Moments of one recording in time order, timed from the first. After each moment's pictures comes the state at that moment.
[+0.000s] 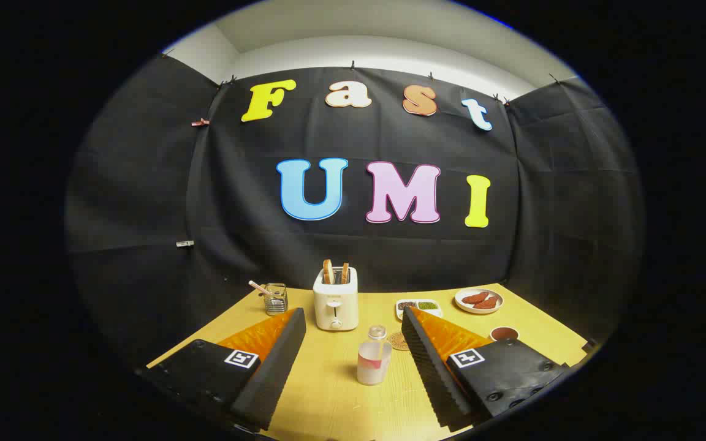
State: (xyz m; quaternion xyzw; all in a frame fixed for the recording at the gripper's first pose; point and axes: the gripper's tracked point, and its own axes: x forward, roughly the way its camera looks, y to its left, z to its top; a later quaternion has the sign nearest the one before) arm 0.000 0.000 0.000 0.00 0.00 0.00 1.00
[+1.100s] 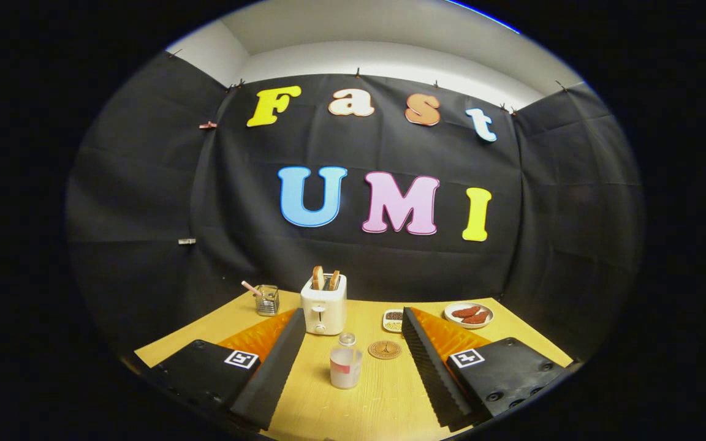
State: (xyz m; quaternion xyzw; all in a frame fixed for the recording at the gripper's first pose) arm -0.007 -0.045 0.006 -0.04 -0.01 0.04 1.00
